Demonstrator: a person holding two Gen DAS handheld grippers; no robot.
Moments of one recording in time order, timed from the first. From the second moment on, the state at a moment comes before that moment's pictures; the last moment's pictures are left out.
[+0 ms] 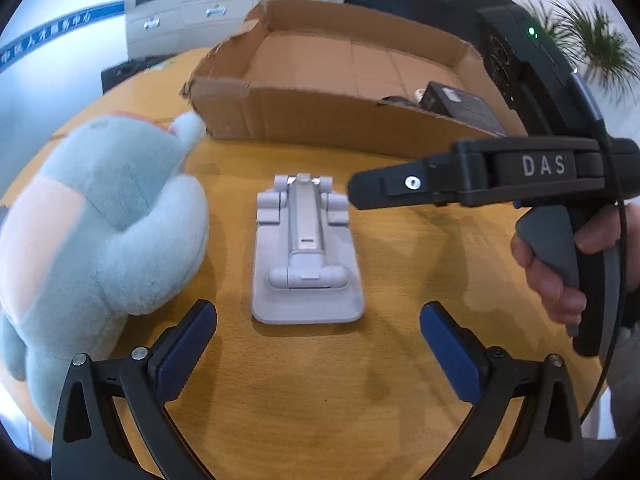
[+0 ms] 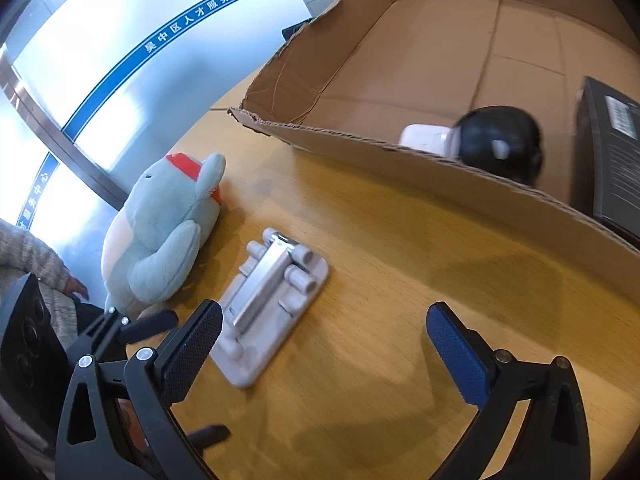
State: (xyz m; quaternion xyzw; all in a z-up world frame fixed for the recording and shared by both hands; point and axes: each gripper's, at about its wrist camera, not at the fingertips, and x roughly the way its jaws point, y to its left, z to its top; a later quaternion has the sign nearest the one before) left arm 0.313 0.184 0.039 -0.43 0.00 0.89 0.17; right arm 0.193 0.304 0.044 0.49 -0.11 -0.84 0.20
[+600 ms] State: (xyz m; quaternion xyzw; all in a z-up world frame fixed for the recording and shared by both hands) left arm 0.296 0.185 0.019 -0.44 0.02 0.89 0.12; right arm 0.168 0.247 0.036 0.50 -0.03 -0.85 0.17
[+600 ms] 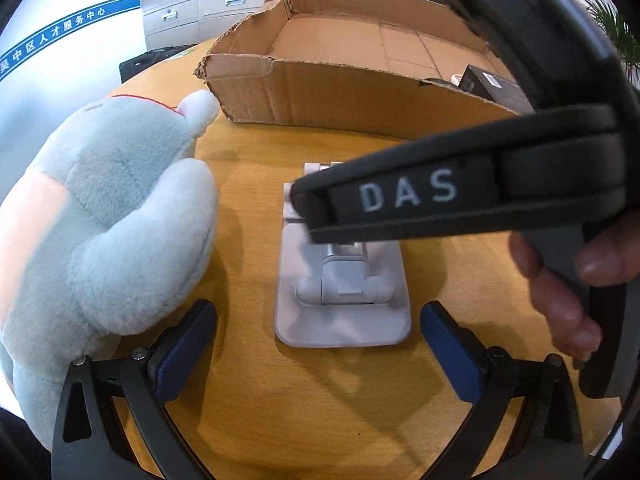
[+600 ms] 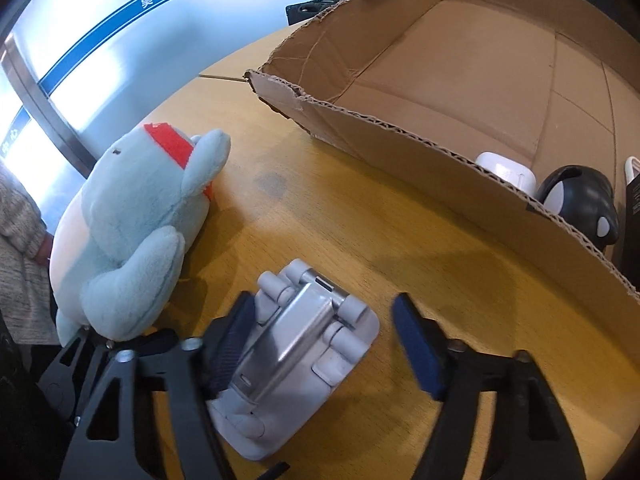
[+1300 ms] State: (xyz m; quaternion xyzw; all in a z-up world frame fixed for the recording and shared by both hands) left arm 0.322 0.209 0.022 -0.41 0.09 0.88 0.20; right arm 0.202 0.271 0.035 0.51 -0.07 -0.84 0.16
